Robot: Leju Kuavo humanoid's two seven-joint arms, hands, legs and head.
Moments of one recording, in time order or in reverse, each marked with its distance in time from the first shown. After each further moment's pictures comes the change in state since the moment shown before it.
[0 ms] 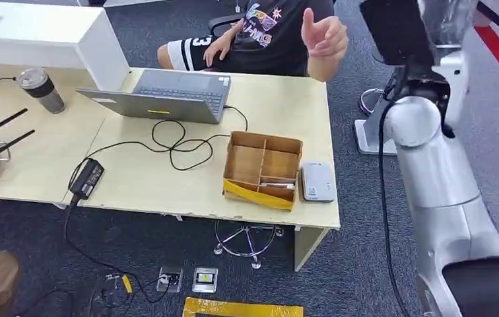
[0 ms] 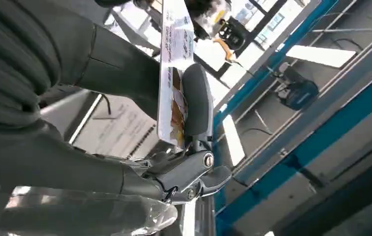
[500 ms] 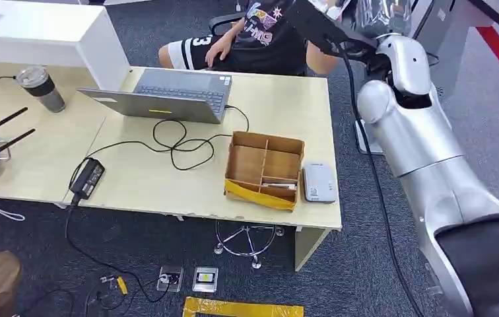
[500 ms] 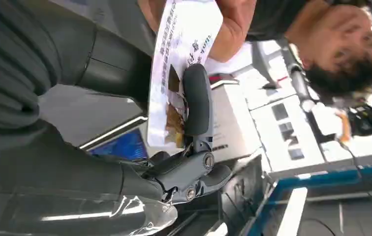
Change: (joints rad) left arm 0.021 0.014 0.001 0.001 0.062 -0.001 -0.009; right arm -0.158 0.021 0.144 0.441 0.252 0.248 0.322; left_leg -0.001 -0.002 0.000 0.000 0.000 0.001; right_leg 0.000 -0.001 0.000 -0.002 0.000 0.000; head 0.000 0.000
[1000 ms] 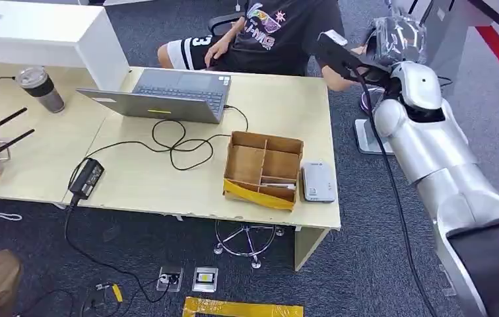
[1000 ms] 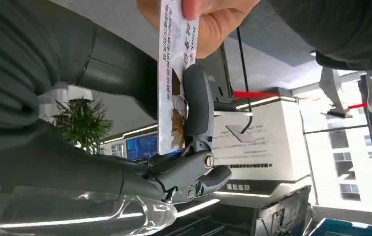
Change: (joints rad) left arm 0.026 0.012 0.000 0.001 0.003 0.001 0.000; right arm 0.014 -0.069 0.052 0.127 0.026 0.027 0.033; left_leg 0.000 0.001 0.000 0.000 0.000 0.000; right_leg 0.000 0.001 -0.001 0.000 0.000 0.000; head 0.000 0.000
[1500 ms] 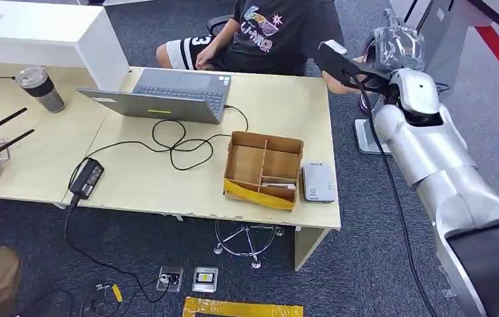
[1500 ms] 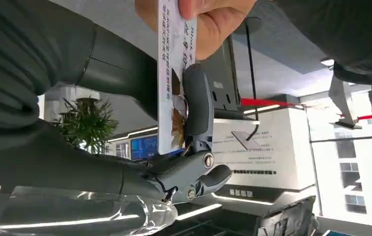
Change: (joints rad) left arm 0.000 0.000 0.000 0.000 0.000 0.000 0.000; right arm 0.004 -0.009 0.015 0.040 0.002 0.003 0.005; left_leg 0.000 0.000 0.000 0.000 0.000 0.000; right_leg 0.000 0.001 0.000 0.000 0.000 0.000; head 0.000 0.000
